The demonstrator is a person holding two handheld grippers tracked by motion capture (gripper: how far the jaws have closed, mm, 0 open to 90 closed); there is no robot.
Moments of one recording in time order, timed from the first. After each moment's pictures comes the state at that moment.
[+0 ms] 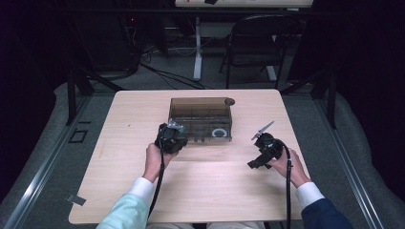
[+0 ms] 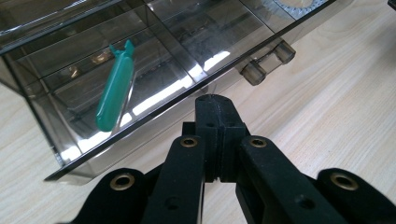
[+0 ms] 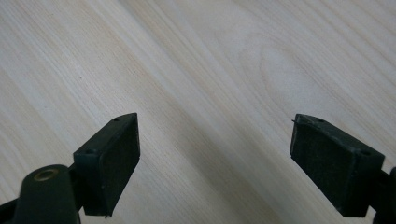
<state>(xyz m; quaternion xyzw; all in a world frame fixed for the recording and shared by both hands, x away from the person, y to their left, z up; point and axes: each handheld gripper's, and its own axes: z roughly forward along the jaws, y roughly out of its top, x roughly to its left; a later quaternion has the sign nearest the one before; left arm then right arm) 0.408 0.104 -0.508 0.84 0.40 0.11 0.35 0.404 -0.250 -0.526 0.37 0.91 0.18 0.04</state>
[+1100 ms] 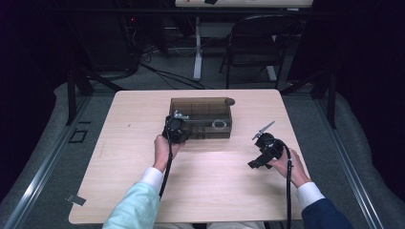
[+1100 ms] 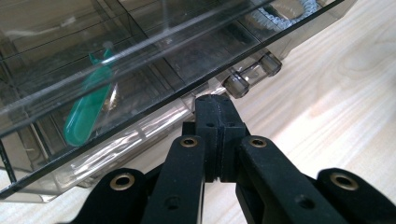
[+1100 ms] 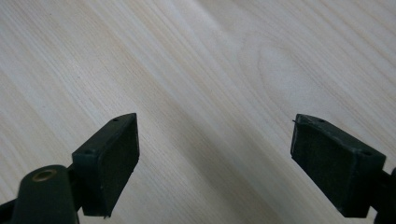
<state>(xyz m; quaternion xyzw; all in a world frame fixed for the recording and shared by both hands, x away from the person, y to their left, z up) 0.444 0.086 -0.510 0.82 0.42 0.12 0.36 0.403 -0.251 -0.526 0.37 0.91 0.19 0.03</state>
